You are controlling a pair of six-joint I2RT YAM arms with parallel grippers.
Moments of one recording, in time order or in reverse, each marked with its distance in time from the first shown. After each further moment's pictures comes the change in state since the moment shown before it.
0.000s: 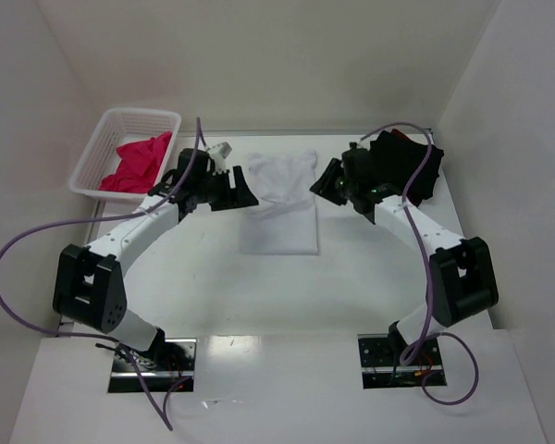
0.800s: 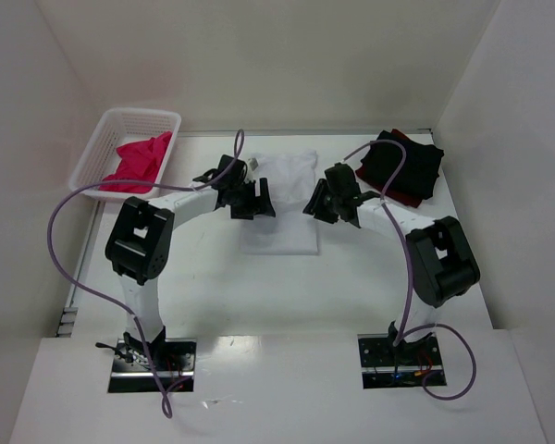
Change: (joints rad) left arm -0.089 0.432 0.181 0.010 -0.073 -0.012; right arm 0.054 0.153 -0.061 0.015 0.030 0.008
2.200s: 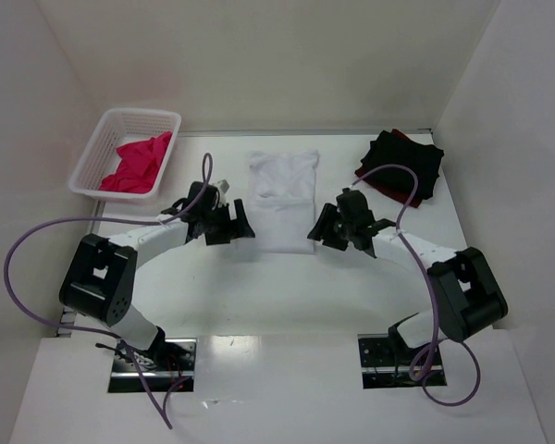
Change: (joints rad) left arm 0.057 -0.381 -0.465 0.096 -0.041 -0.081; right arm 0.030 -0.242 -0.307 0.039 -0.075 0.012
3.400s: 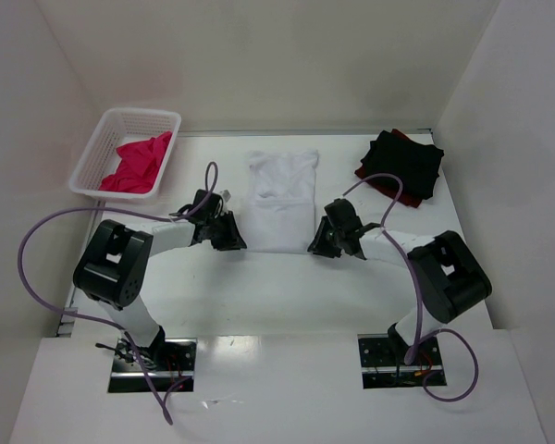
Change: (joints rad) left arm 0.001 0.126 -0.026 0.096 0.030 -0.047; right arm 0.045 0.130 -0.017 0.054 0.041 0.043
